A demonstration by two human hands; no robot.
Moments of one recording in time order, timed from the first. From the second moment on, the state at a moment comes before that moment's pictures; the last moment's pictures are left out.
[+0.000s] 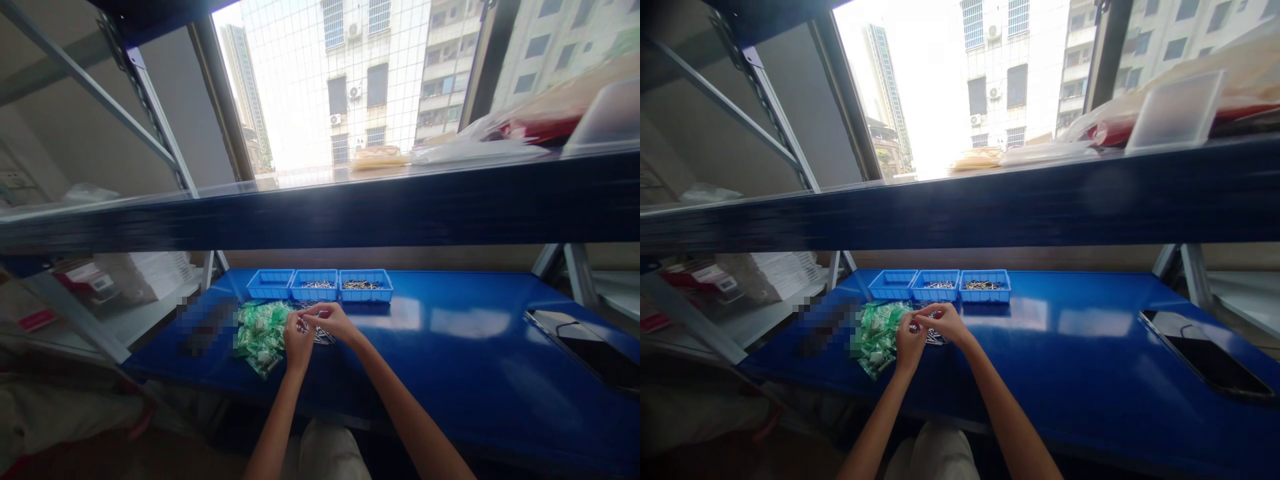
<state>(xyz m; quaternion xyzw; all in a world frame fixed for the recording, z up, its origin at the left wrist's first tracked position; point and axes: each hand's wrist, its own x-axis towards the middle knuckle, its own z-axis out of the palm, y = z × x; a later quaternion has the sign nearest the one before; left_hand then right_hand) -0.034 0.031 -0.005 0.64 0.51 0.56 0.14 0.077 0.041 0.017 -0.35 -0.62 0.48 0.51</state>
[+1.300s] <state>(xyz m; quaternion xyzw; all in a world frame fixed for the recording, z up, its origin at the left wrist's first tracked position) -0.031 0.020 0.006 0.64 0.47 0.61 0.06 0.083 0.039 0.017 -0.50 -0.49 0.52 0.48</state>
